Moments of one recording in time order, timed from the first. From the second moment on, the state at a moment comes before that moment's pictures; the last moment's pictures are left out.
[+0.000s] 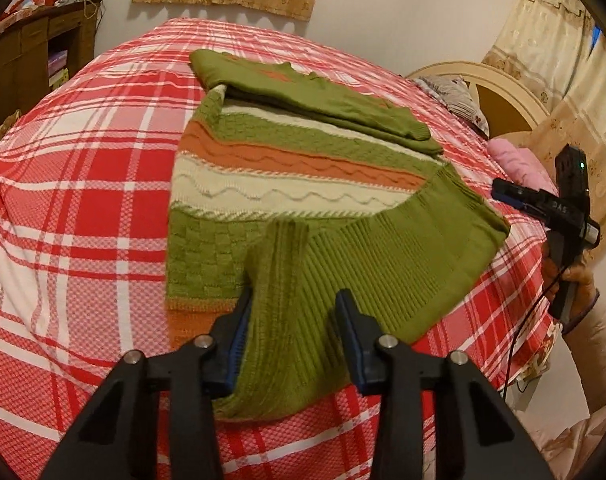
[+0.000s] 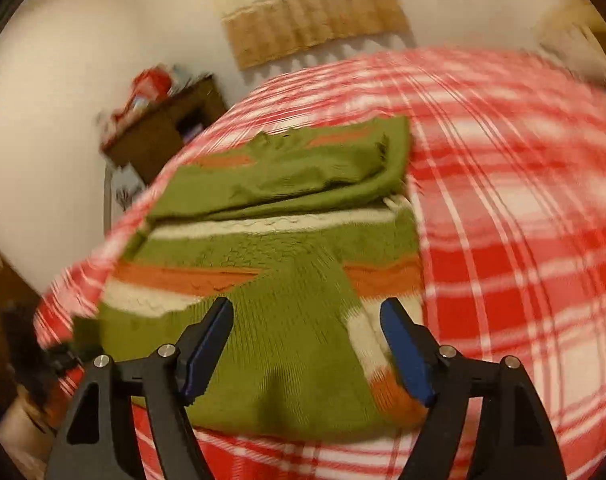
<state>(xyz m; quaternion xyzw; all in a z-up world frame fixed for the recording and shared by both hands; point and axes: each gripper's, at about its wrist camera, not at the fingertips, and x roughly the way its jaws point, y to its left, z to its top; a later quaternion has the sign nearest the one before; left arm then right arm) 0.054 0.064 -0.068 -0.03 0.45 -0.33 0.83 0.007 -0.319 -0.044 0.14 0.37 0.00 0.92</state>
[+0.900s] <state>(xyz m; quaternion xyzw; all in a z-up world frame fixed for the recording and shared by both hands) 0.106 0.072 -0.016 -0.07 0.40 -0.29 0.87 0.026 -0.295 0.015 0.03 0.33 -0.05 0.94</state>
